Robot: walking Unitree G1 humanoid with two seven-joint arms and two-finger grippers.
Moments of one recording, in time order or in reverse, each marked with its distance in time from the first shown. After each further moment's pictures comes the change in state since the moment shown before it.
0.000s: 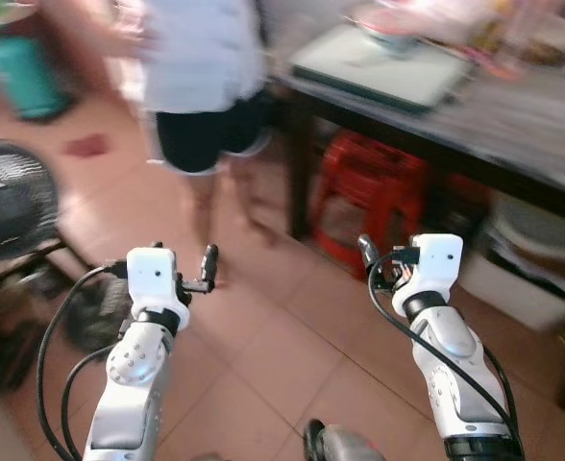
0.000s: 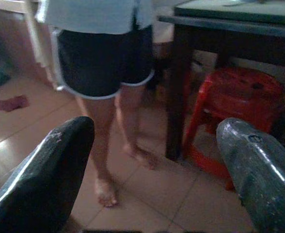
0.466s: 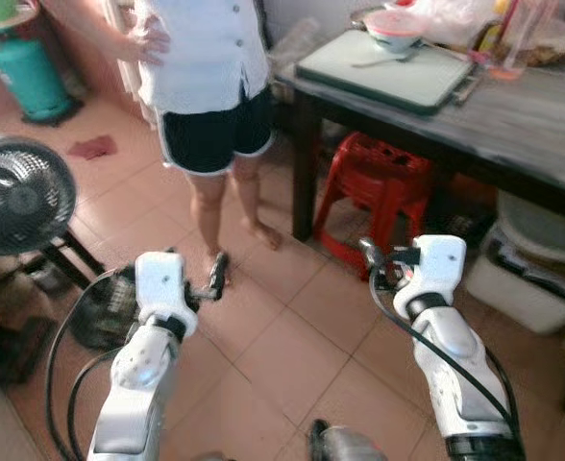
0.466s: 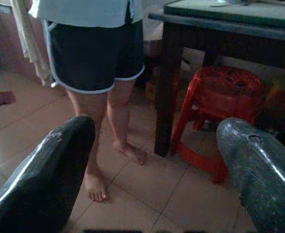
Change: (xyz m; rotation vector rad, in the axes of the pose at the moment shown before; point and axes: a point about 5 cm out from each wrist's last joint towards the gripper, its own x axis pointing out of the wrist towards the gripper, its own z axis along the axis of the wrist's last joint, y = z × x) left arm -0.003 -0.010 -0.004 -0.027 0.022 -0.072; right arm 0.000 -0.006 -0.002 0.004 0.016 -0.025
